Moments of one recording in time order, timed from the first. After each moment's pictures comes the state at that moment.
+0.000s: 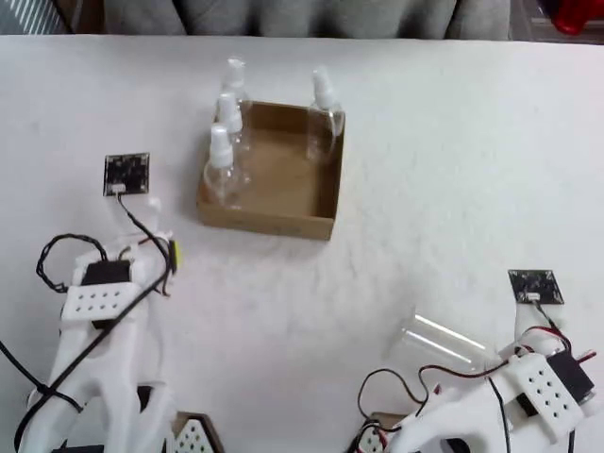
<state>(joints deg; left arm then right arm) -11.2 -36.1 64.4 40.4 1.8 55.8 -52.2 69.8 65.8 58.2</state>
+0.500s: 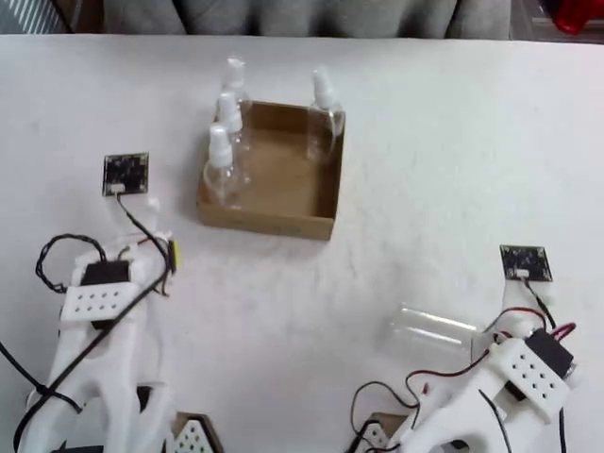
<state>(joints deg) -11.3 -36.1 64.4 40.4 1.8 44.2 -52.1 69.8 63.3 44.5</state>
